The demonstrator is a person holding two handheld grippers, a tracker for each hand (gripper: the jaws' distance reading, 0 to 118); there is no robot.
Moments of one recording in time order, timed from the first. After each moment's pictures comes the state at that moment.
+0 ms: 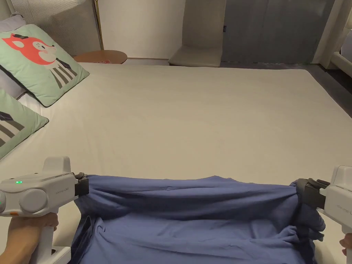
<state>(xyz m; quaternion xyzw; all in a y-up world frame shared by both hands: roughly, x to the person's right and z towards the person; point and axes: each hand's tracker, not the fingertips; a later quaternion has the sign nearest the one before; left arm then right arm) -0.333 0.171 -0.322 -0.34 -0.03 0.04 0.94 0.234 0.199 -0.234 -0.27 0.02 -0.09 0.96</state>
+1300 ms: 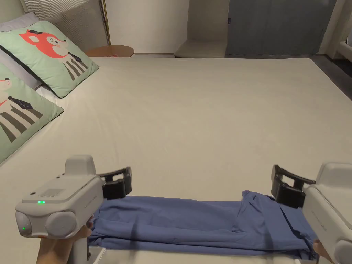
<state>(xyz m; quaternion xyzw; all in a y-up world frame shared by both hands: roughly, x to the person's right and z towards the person) -0.274 0.207 -0.209 -0.19 -0.05 0.04 0.98 0.132 0.219 -0.150 -0.13 -0.04 -0.02 0.99</state>
